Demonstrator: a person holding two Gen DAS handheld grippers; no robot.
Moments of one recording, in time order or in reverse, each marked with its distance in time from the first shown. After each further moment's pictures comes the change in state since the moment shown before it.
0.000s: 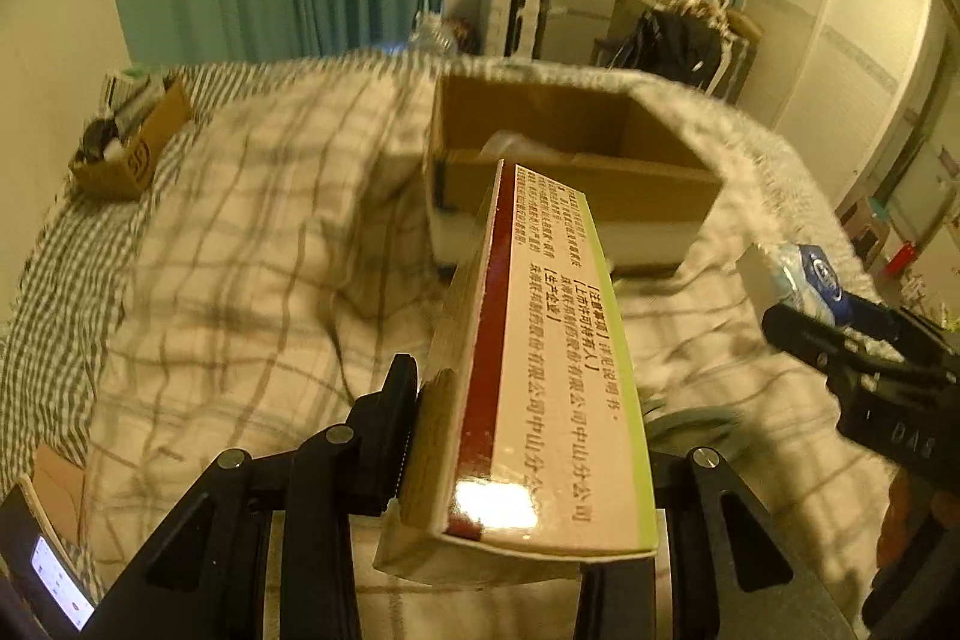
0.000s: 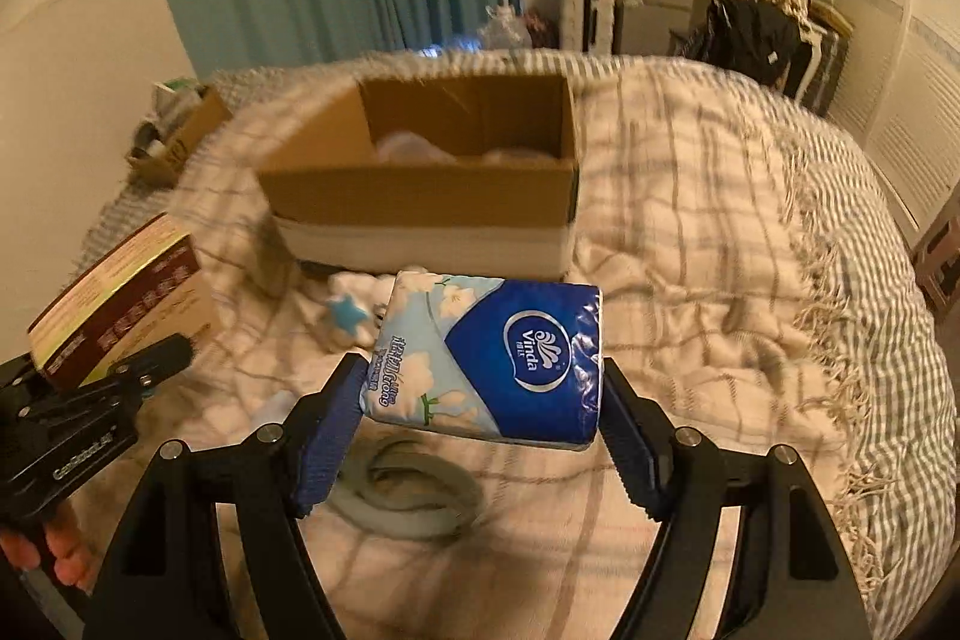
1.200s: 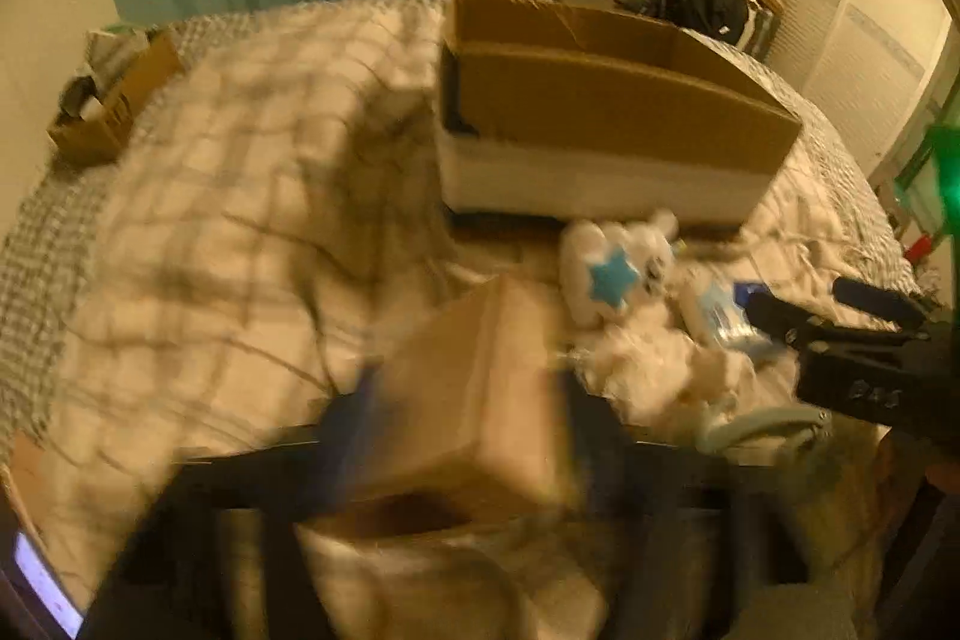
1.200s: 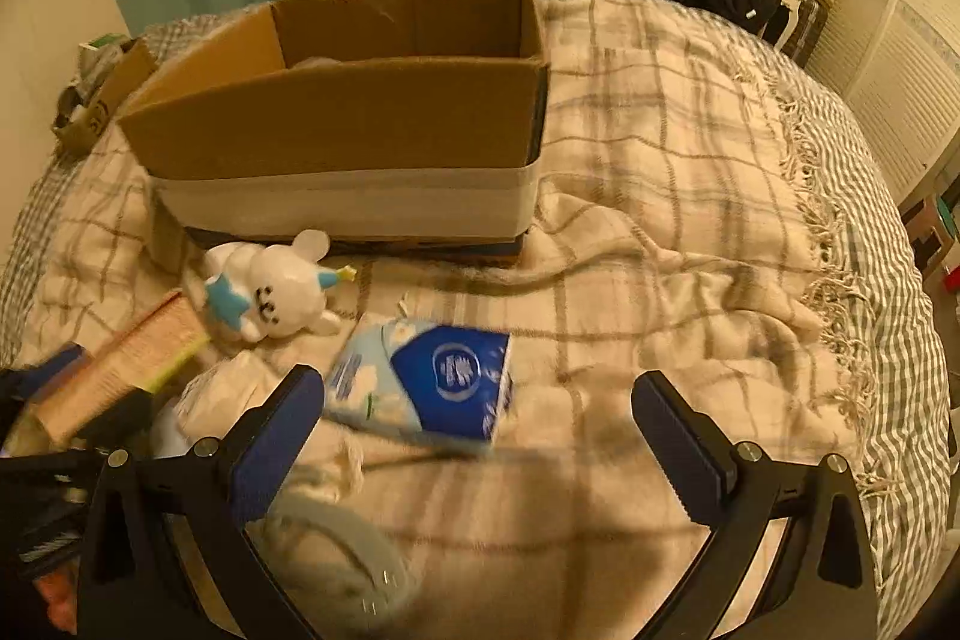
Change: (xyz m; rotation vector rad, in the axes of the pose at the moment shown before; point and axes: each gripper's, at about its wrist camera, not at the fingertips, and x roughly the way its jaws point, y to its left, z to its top) left arm 0.071 0.008 -0.016 -0.021 0.104 0.059; right arm 0.110 -0.024 -0.006 0.031 0.196 -0.112
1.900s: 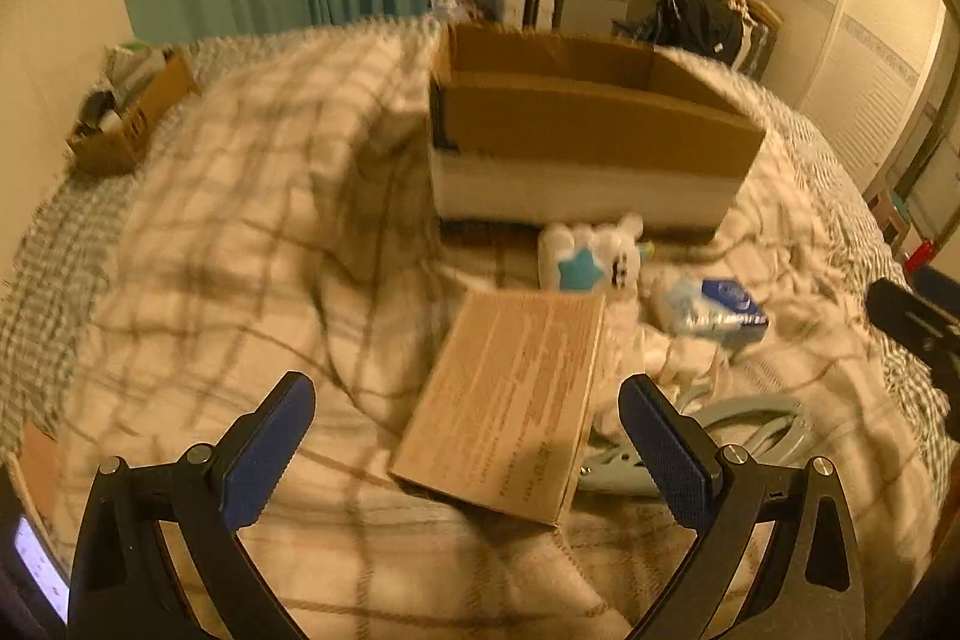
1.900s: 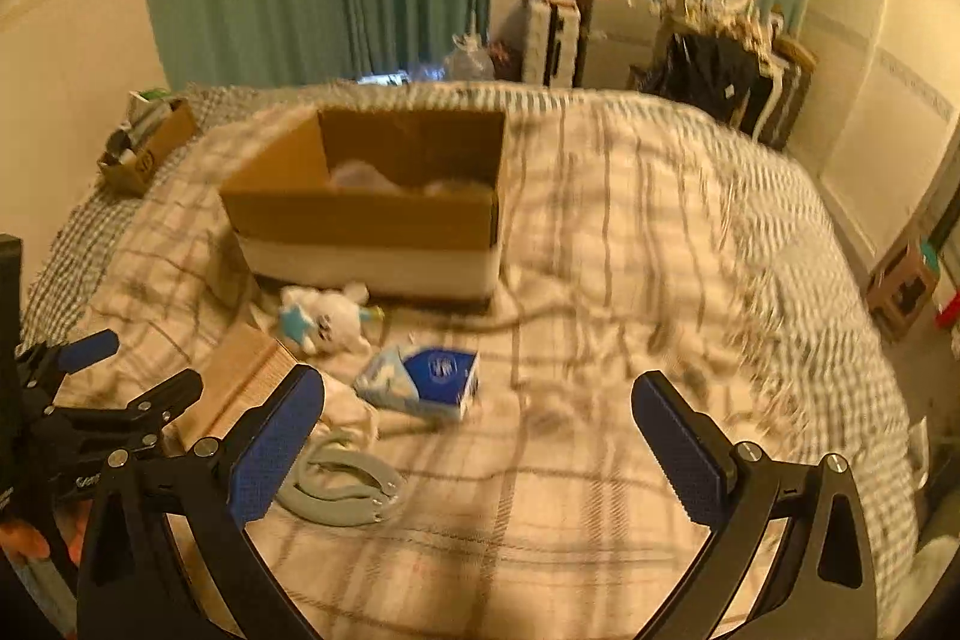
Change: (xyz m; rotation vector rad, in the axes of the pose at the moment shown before) left arm -0.016 -0.014 -0.015 0.005 -0.040 -0.020; right arm -0.097 -0.015 -0.030 -0.014 -0.197 -0.009
